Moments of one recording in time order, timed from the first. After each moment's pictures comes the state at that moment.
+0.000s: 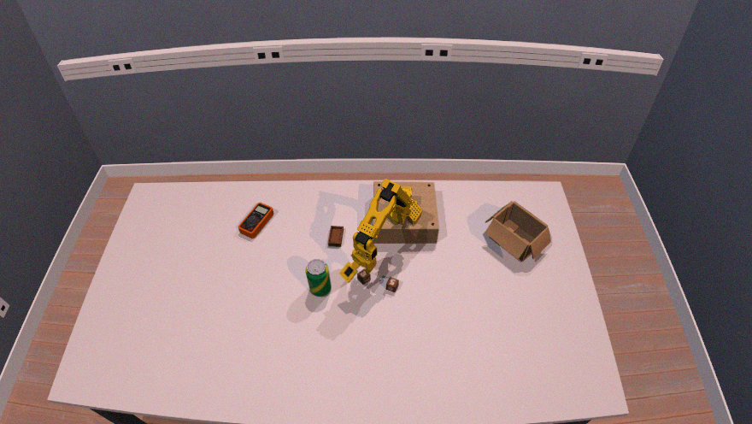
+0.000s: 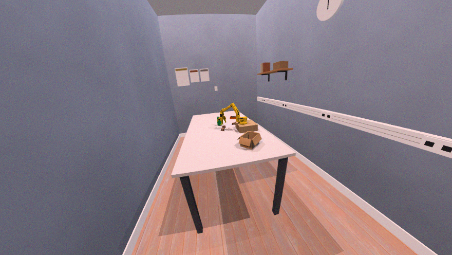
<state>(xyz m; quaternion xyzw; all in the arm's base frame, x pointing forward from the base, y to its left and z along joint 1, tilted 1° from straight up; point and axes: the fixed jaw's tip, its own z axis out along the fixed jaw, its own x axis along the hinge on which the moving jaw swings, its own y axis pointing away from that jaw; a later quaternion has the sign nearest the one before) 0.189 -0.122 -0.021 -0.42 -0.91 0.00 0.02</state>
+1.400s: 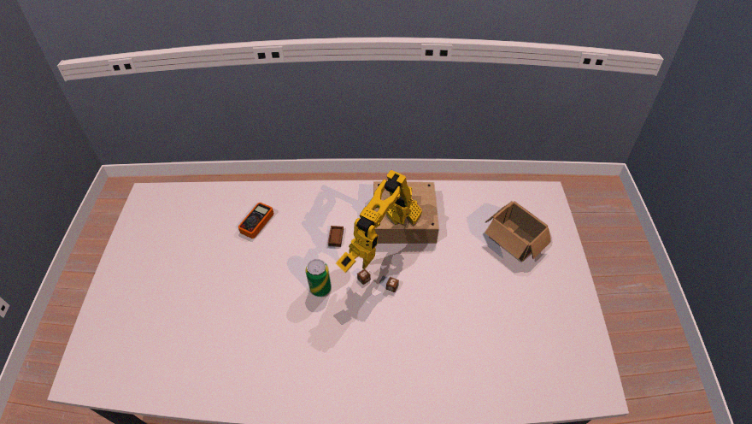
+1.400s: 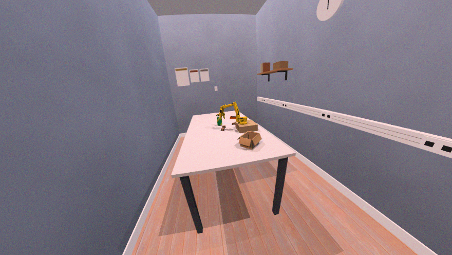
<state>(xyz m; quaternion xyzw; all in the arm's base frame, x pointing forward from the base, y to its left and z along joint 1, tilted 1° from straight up) 0.203 -0.132 0.029 -0.42 -0.90 0.01 -0.06</state>
